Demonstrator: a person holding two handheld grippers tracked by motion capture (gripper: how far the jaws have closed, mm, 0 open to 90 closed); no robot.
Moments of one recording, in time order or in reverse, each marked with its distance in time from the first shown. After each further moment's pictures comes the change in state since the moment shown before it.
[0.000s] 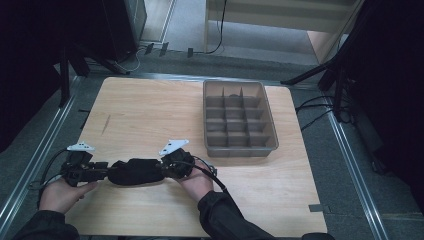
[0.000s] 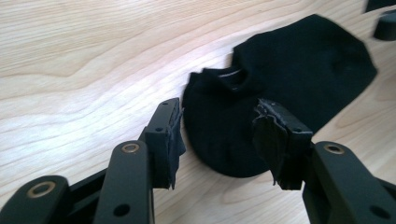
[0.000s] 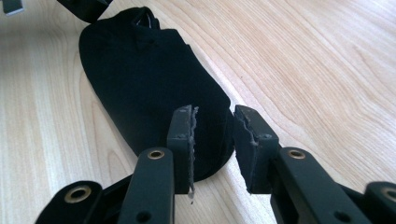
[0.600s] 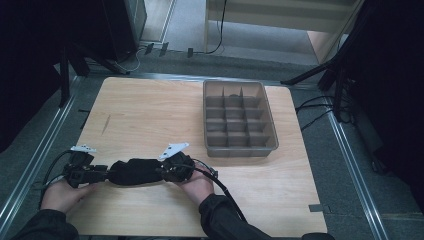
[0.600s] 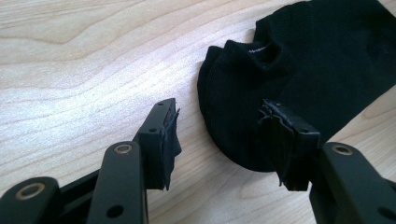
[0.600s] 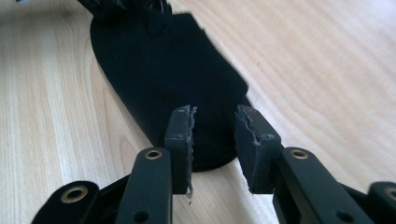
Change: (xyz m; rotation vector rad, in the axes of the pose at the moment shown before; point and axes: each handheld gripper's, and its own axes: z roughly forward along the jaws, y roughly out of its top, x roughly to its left) left arm 0.009 -0.006 0.016 0.058 -0.019 -0.030; right arm 0.004 -0.009 0.005 0.022 0.038 0.003
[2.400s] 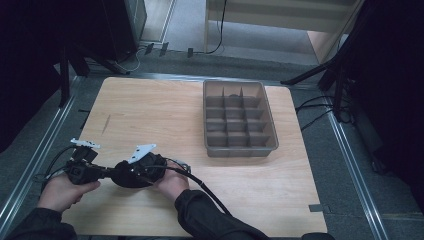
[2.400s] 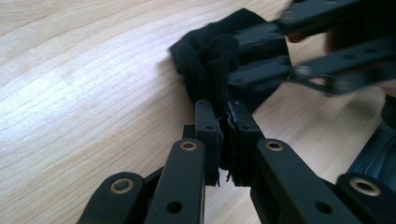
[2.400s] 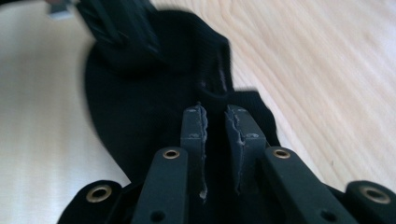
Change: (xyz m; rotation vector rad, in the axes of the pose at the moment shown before) left arm -0.027 0.022 -0.022 0.060 -0.227 0.003; right arm 0.034 0.042 0.049 -0.015 0.060 -0.166
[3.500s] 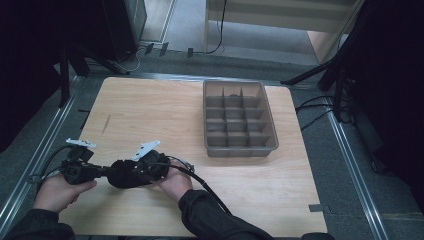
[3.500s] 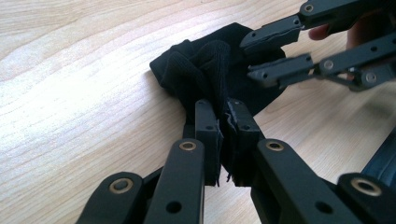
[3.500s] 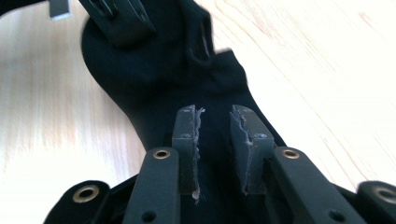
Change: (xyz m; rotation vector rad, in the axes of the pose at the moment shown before) left arm 0.004 -0.003 -0.008 -0.027 0.053 -0.012; right arm -0.006 -0.002 -0.011 0.026 0.019 0.063
